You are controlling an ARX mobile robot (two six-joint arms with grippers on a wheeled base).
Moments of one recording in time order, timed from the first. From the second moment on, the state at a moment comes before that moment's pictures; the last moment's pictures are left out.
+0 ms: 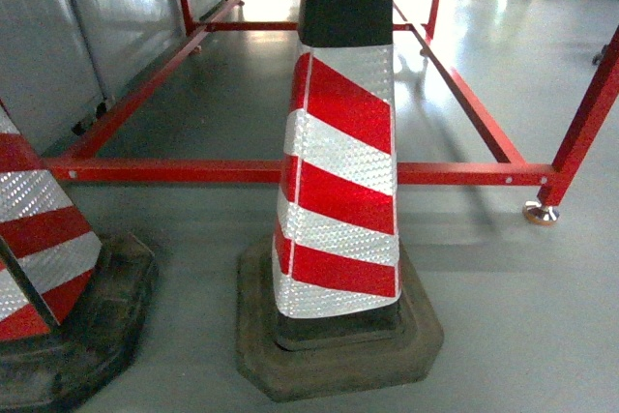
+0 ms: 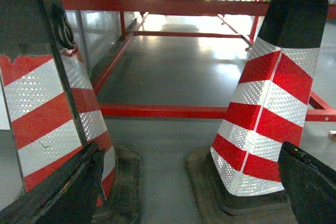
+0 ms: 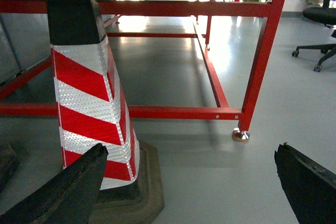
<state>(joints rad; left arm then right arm) 0.00 0.01 0.02 0.00 0.00 -0.01 0.00 0.00 0.01 0.00 0.00 0.01</state>
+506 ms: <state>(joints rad) 0.00 0.01 0.02 0.00 0.00 -0.01 0.00 0.00 0.01 0.00 0.00 0.01</state>
